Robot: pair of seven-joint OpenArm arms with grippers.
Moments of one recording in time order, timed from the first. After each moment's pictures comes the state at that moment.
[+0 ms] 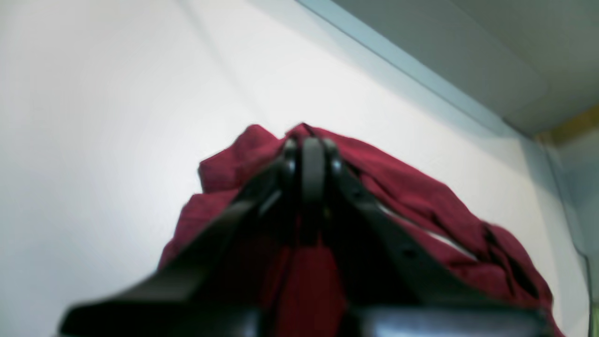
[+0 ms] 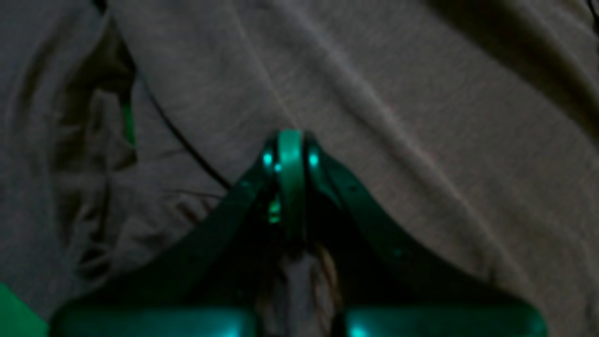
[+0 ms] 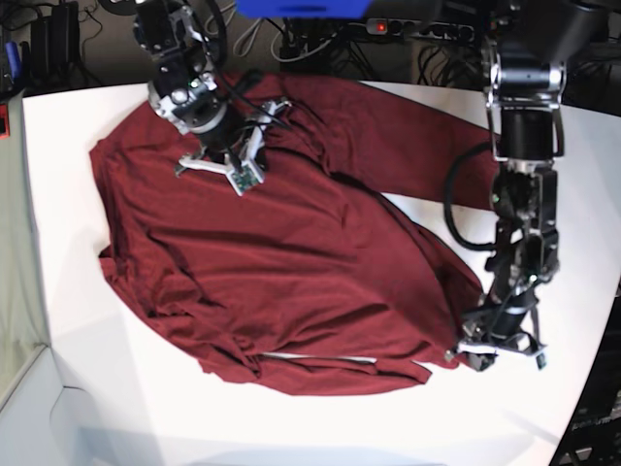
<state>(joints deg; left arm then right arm) -23.5 -12.8 -2.3 65.3 -37.7 4.4 18.6 -16.3 6.2 -12.6 95.6 -5.4 17.2 -29.3</state>
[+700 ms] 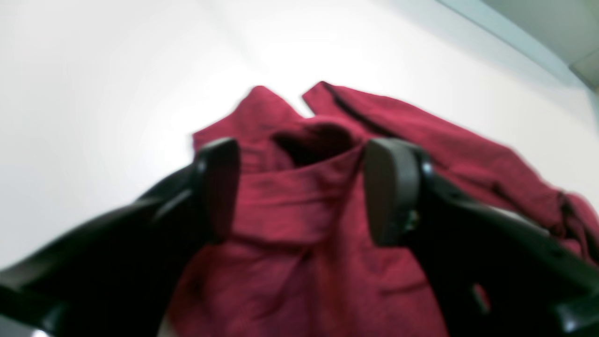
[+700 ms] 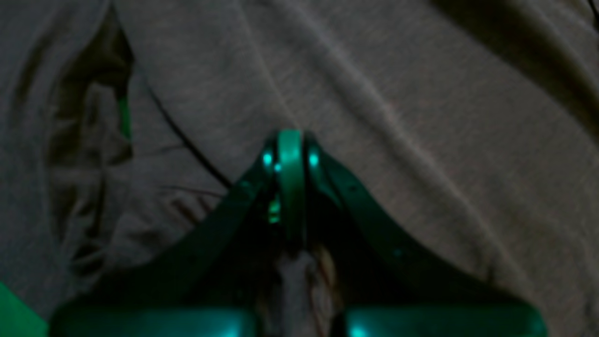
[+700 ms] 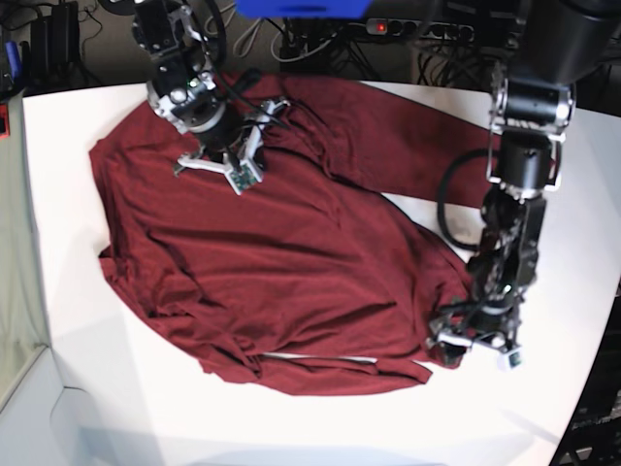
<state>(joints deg) -26.9 -15.5 8.7 53.7 -38.3 4.2 13.5 -16.4 6.3 -12.6 95.5 -5.3 17.2 -29.3</state>
